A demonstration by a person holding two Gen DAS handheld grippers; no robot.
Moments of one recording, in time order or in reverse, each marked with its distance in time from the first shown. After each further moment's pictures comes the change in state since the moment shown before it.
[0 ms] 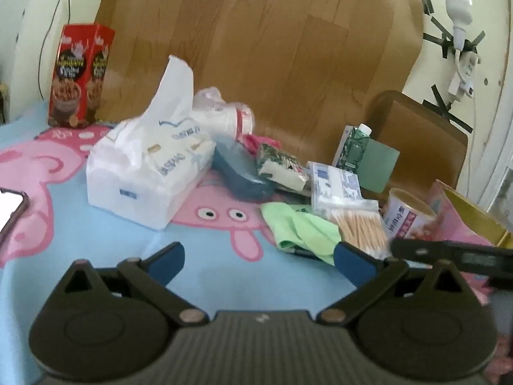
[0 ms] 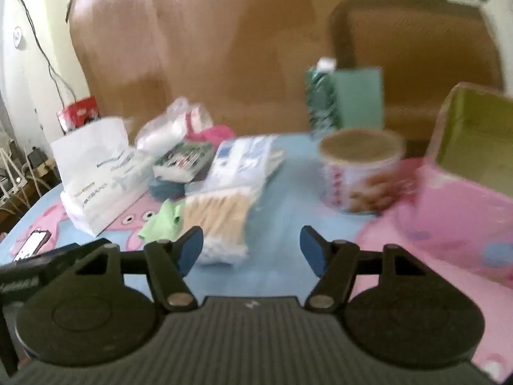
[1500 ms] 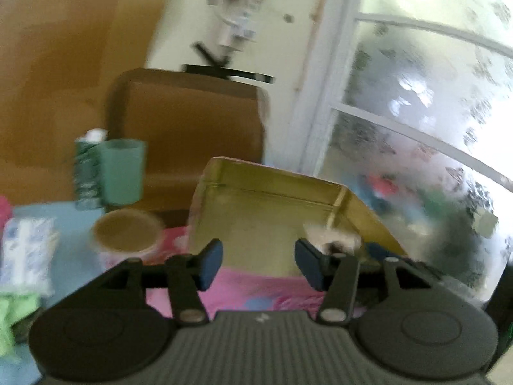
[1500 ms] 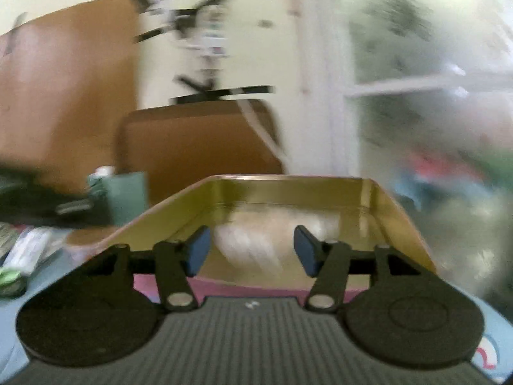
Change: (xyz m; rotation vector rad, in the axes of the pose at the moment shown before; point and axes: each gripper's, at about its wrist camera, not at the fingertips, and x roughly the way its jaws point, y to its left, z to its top) left arm 0.026 -0.235 0.013 0.312 0.097 -0.499; right arm -0.139 -0.123 -0.028 0.098 -0.456 -0.641
